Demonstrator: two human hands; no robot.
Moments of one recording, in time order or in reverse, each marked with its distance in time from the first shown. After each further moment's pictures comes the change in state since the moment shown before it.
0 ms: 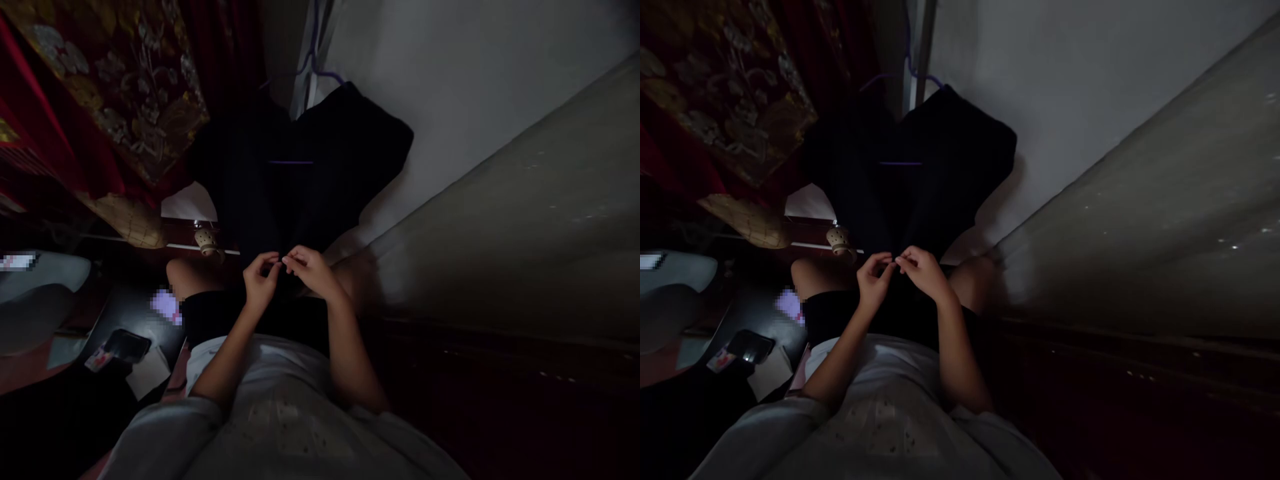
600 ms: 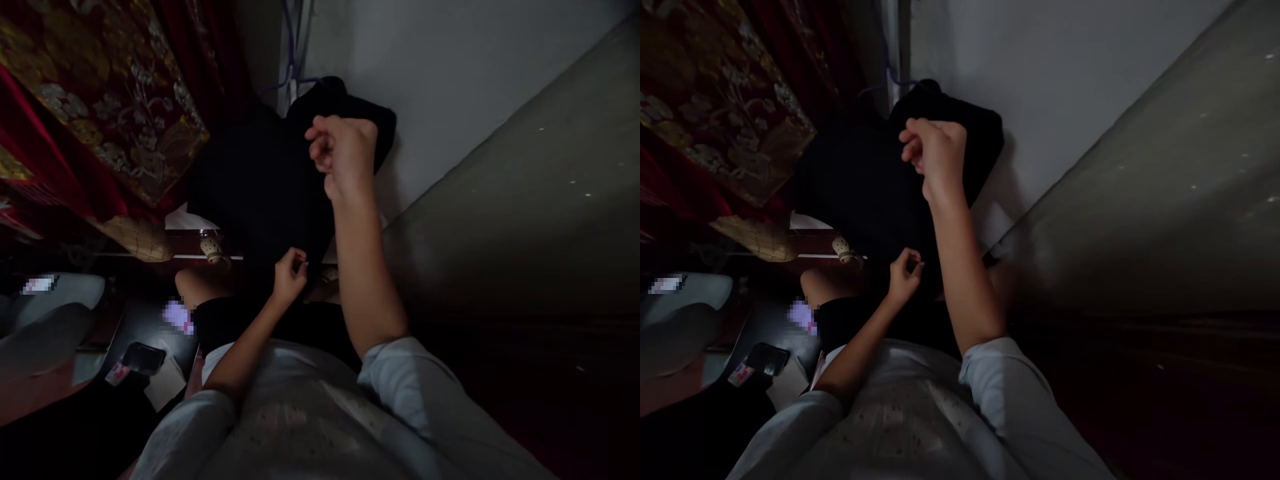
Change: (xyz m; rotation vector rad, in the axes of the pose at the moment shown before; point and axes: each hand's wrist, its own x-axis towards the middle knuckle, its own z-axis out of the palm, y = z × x) left_hand 0.015 -0.015 0.045 0.149 -0.298 0.089; right_hand 0.118 -0.159 -0.060 0.399 0.505 -0.178
